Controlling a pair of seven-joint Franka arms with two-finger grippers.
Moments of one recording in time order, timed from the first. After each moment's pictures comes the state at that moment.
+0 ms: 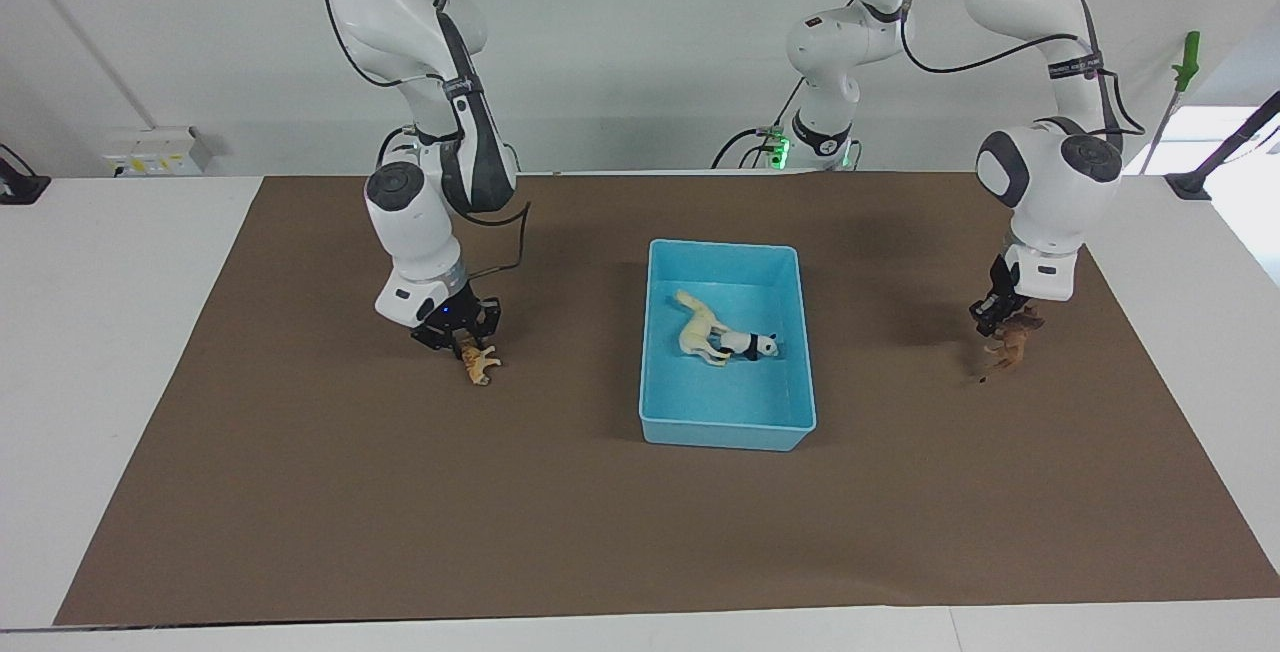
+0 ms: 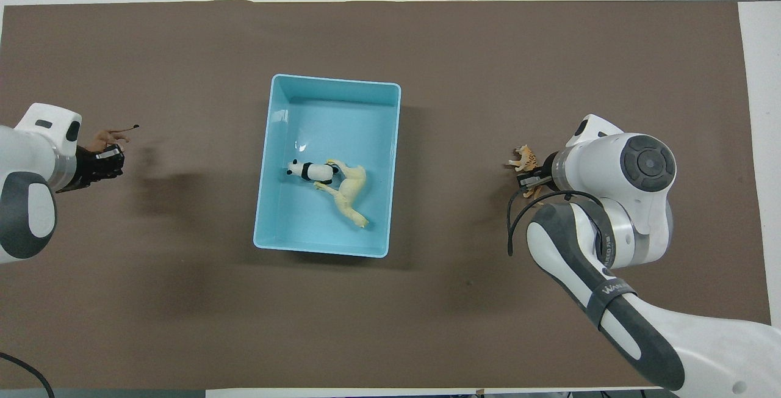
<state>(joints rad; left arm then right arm) 0.18 0.11 -0.09 -2.13 0.09 2.32 -0.42 0.28 0.18 -0.09 -2.25 0.09 2.53 -0.15</state>
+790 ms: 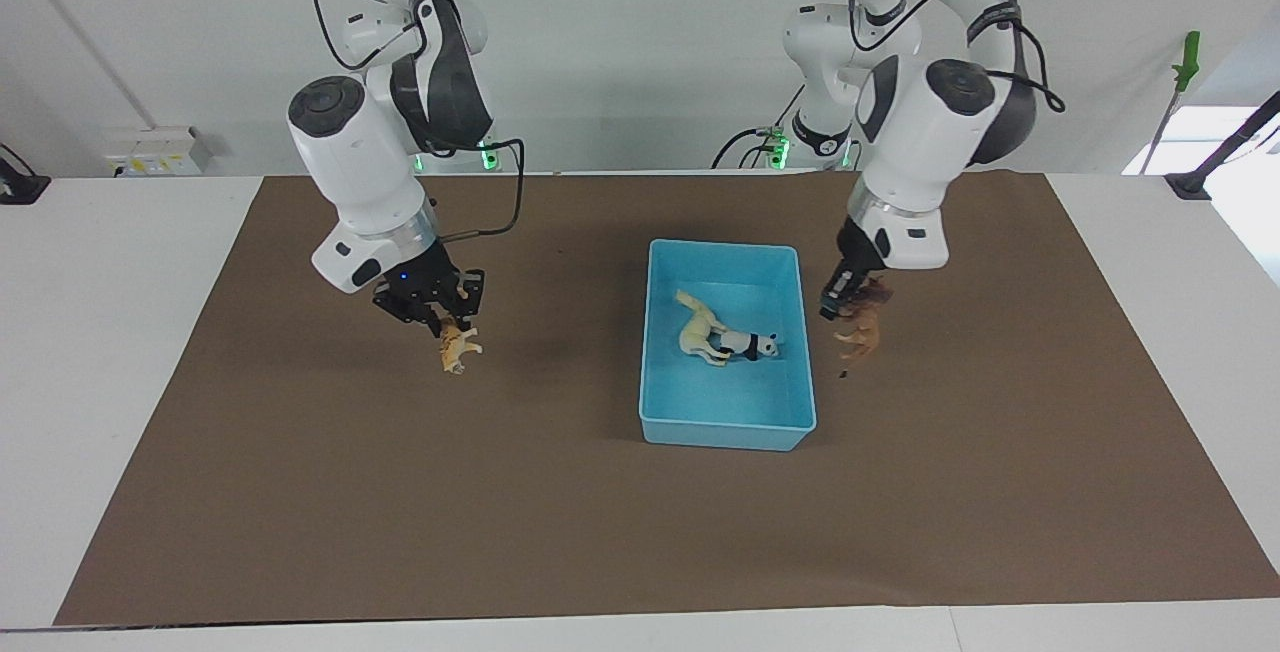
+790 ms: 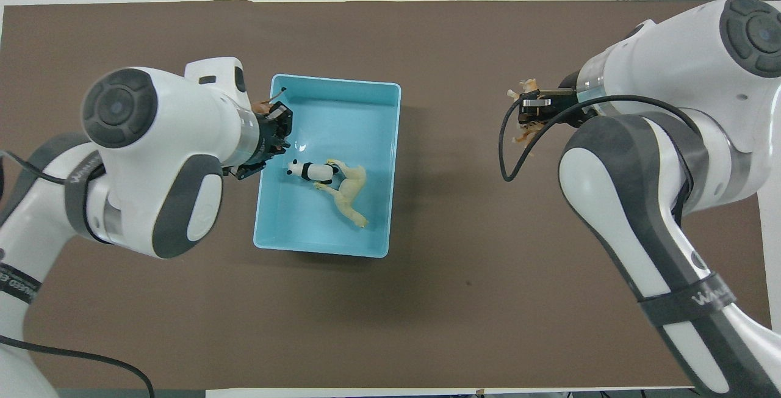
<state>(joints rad) -0.35 0.10 -0.11 -1.93 -0.10 2.21 -1.17 0.33 0.17 -0.08 -1.71 0.19 2.01 0.27</state>
